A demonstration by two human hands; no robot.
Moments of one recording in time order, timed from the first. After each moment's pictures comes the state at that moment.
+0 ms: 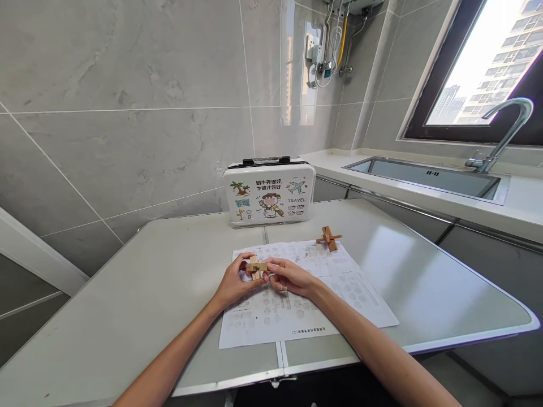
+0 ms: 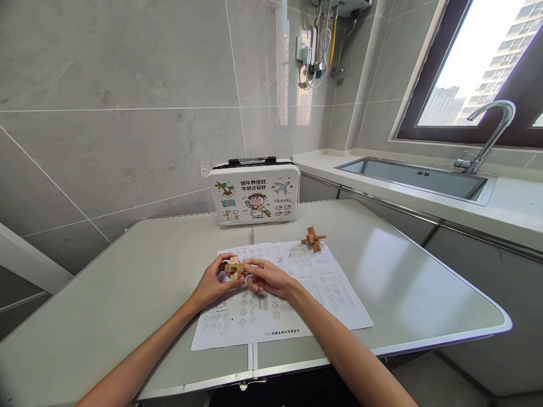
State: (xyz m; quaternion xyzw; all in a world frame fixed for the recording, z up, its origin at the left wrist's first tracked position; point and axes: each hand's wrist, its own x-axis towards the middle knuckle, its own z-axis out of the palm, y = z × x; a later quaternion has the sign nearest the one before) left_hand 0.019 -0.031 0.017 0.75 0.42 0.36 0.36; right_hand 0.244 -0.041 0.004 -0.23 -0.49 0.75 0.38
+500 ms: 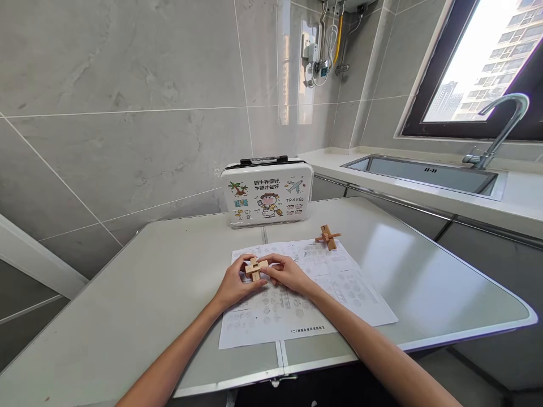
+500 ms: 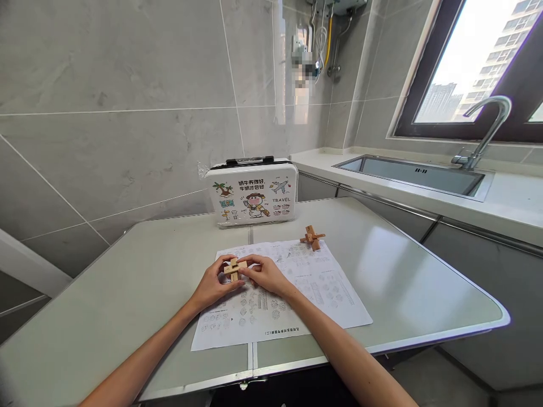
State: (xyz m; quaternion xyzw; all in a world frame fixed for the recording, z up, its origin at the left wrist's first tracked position) left_hand 0.021 -0.031 0.019 0.77 0.43 0.34 0.32; right_hand 0.235 -0.043 -0.001 -0.36 -0.61 0.54 0.45
